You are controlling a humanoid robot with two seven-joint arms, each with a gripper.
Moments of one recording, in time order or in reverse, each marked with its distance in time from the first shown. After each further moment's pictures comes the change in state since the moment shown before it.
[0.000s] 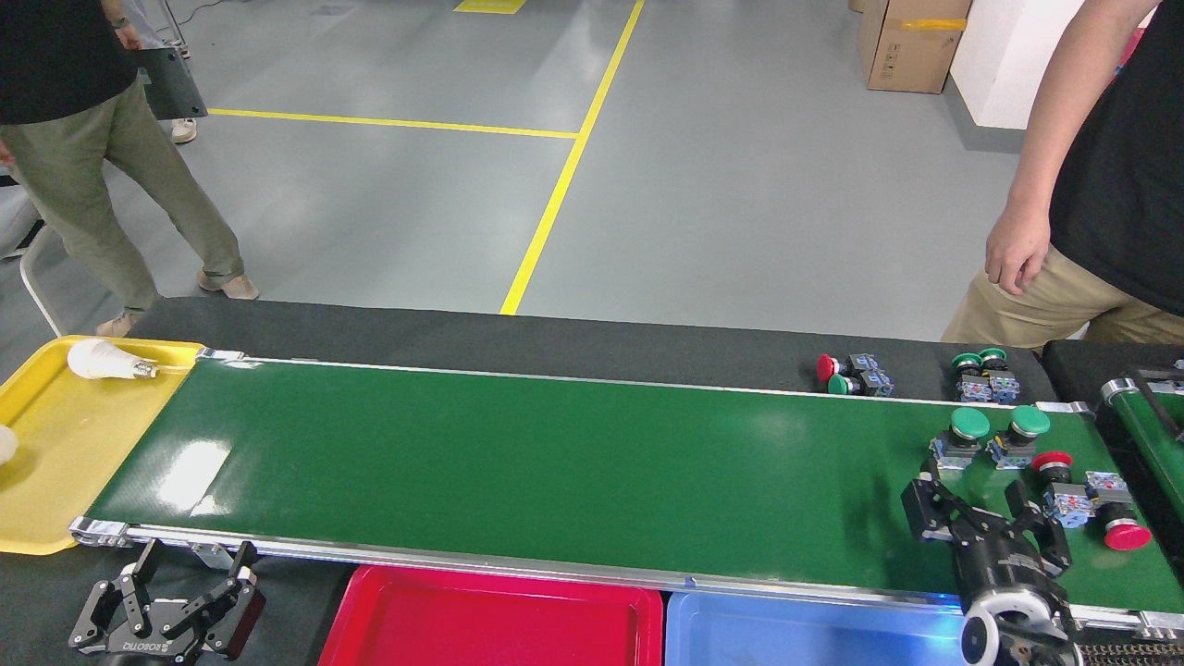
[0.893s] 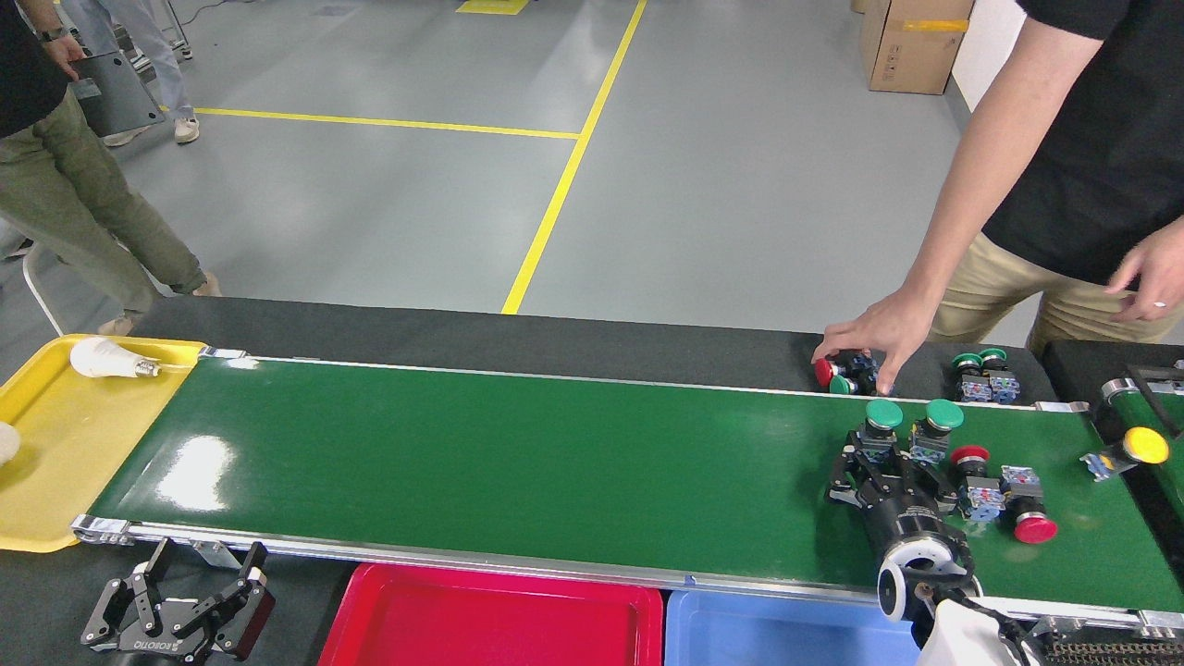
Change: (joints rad) left arm 0.000 0.000 -0.003 0.001 0.000 -0.003 0.000; right arm -0.086 -0.023 0.226 0.123 -0.005 -0.016 0.002
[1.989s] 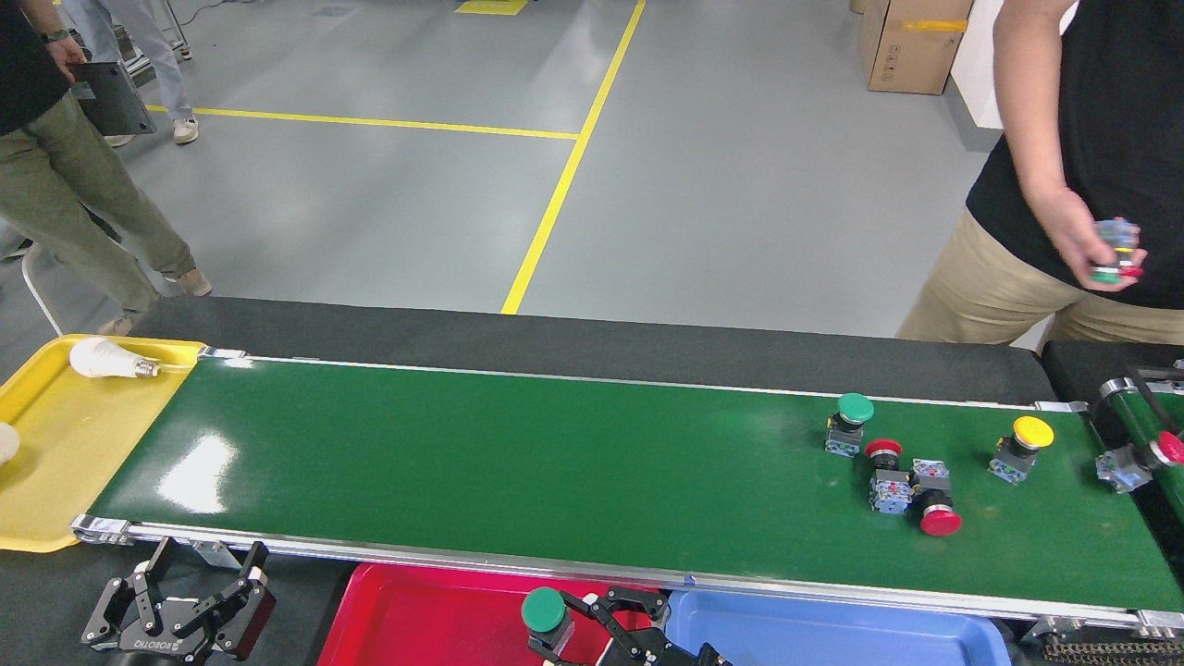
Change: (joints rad) left arm 0.005 -0.001 0.001 -0.002 0.003 -0.007 0.000; right arm 0.155 0.018 0.556 -0.353 0.253 -0.364 -0.001
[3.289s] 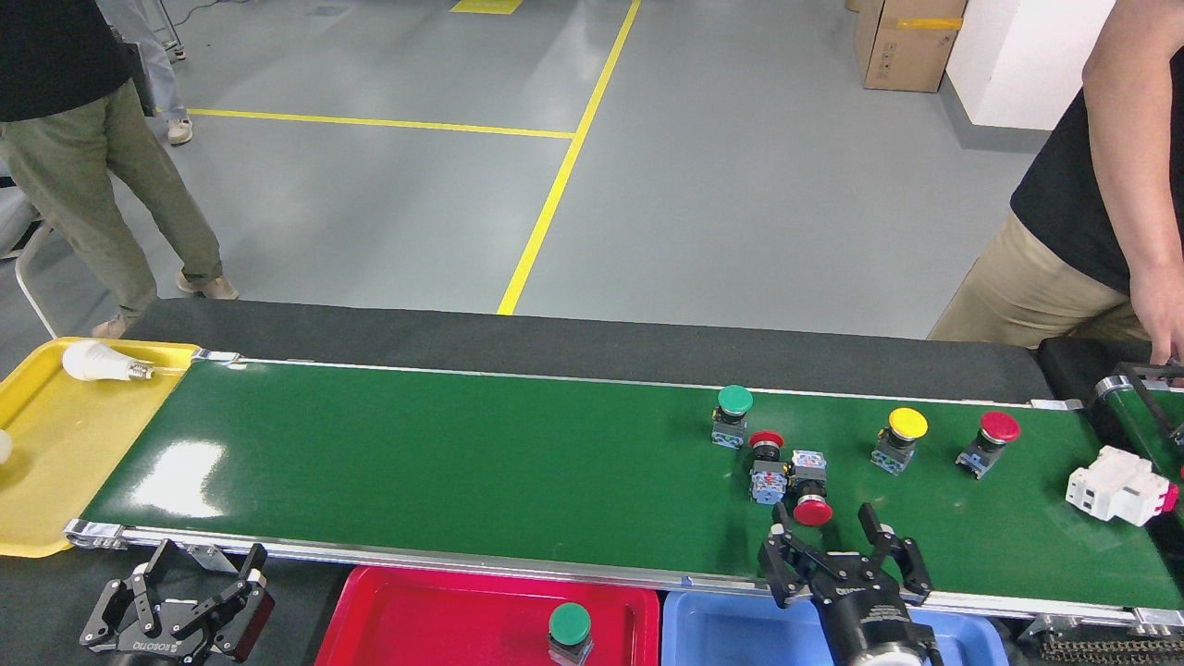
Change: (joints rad) left arm -0.001 0.003 0.000 -0.005 0.001 -0.003 0.000; right arm 0.128 0.105 -0.511 -0.056 -0.100 0.424 0.039
